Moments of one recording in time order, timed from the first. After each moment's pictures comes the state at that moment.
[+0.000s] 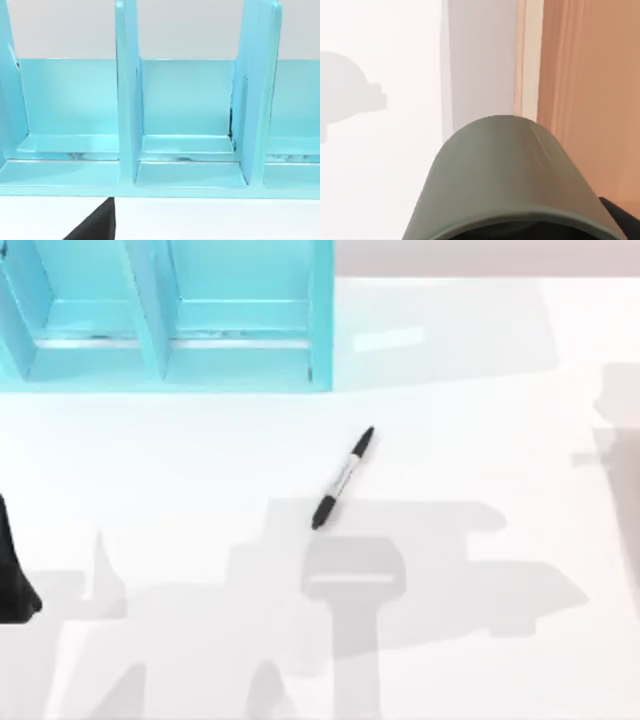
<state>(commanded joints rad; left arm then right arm) 0.00 0.00 0.00 0.00 0.00 0.00 -0.09 1.74 1.65 -1.48 0.00 -0.07</state>
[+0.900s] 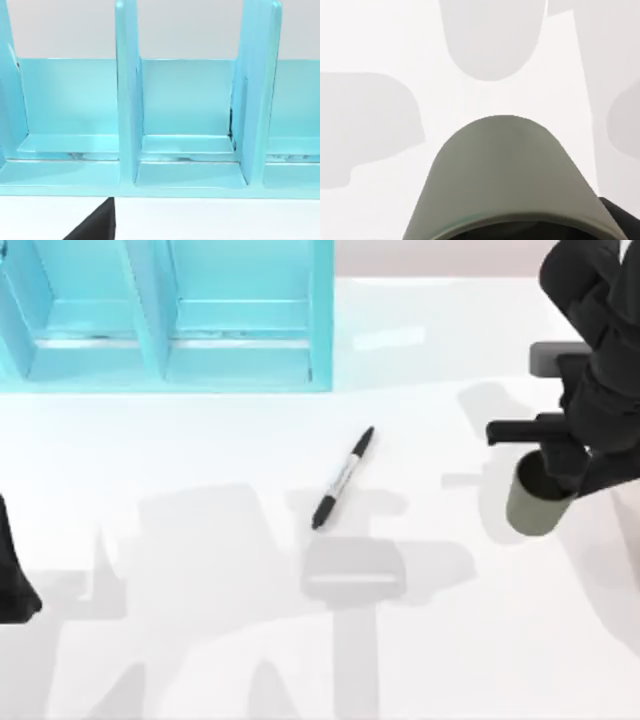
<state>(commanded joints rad) 0.00 0.00 0.00 0.00 0.00 0.00 0.34 1.86 1.46 -1.15 0.01 0.35</state>
